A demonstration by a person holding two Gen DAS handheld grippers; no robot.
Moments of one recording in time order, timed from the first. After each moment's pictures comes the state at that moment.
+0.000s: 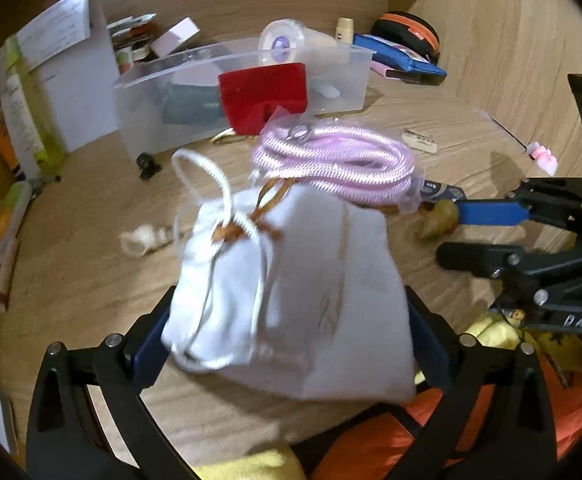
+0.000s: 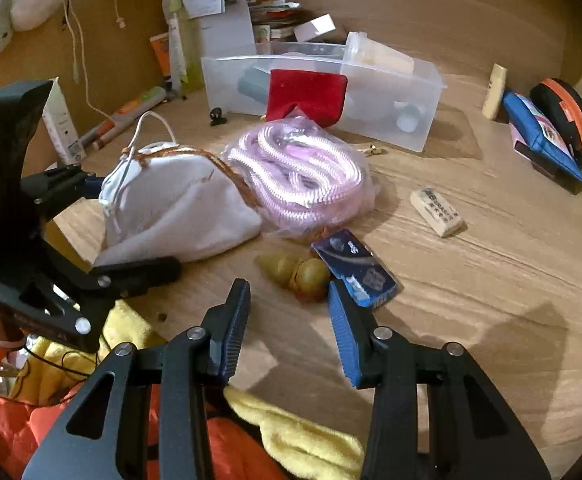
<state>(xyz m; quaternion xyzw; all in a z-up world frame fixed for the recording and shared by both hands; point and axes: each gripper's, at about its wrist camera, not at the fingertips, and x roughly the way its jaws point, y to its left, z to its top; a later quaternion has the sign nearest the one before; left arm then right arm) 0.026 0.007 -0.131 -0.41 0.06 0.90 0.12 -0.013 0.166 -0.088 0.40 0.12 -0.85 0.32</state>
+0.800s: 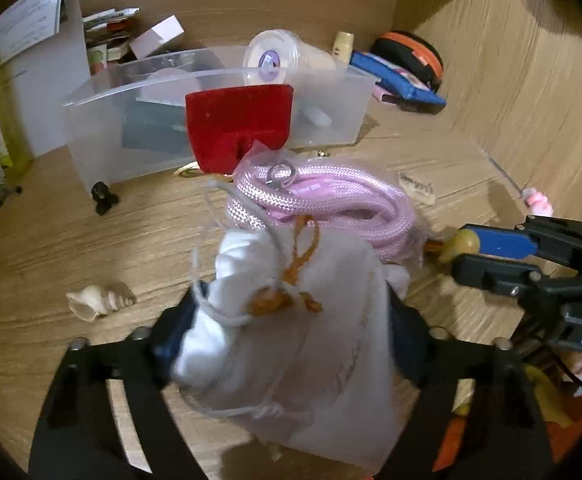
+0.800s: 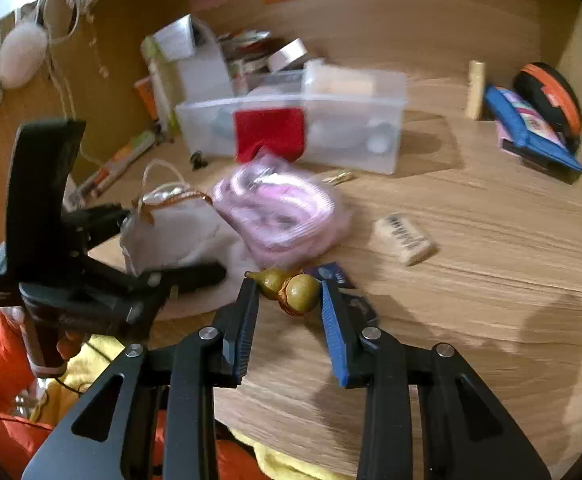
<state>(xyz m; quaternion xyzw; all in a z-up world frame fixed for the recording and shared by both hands) -0.020 0.016 -0.127 -0.41 -0.01 0.90 0.15 -0.039 0.199 -0.070 0.38 0.05 -0.86 0.33</state>
